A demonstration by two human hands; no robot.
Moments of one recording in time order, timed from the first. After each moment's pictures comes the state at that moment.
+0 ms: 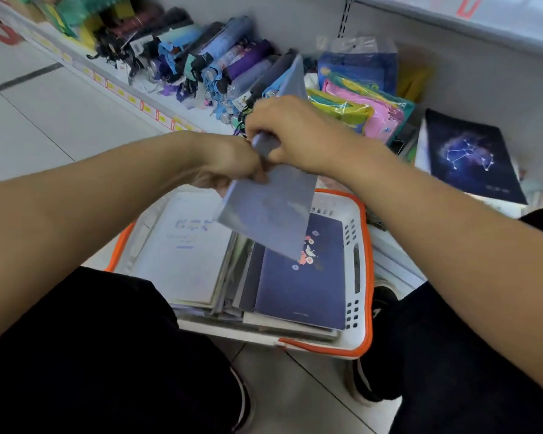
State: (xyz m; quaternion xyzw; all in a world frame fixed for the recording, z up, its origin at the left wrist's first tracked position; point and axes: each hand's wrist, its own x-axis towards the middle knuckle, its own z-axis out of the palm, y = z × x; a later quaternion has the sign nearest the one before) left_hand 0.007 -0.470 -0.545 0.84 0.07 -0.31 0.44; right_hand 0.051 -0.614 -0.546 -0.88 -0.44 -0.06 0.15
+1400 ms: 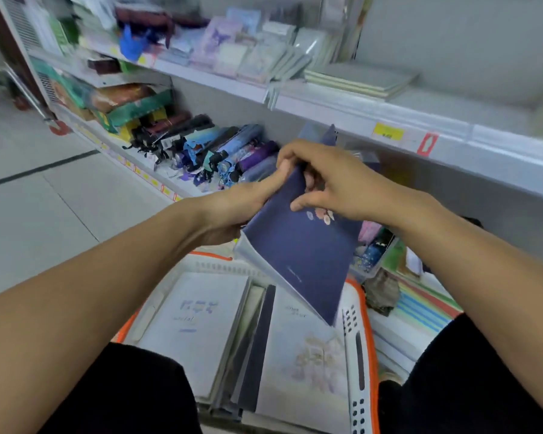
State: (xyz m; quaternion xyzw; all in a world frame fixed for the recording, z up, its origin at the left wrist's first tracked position) left_hand 0.006 -0.474 -0.473 0.72 -0.05 -0.20 0.66; right_hand 0.065 -0.656 -0.460 -0.87 -0.42 -0.05 0.25
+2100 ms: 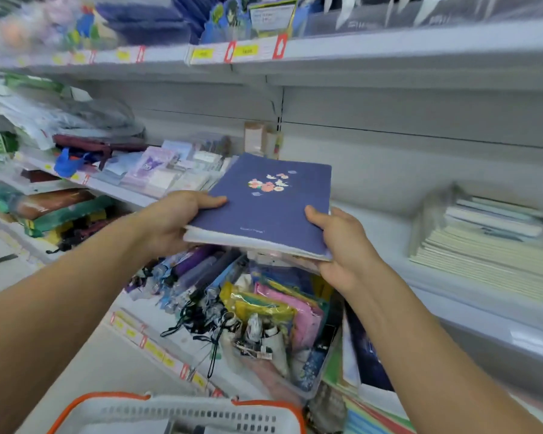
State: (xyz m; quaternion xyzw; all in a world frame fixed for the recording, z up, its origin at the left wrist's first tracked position) left_hand 0.116 -0.513 -0.354 0.64 -0.02 -0.12 0.76; right_hand 0.089 -0.730 -0.376 -0.53 0.01 -0.02 0.85
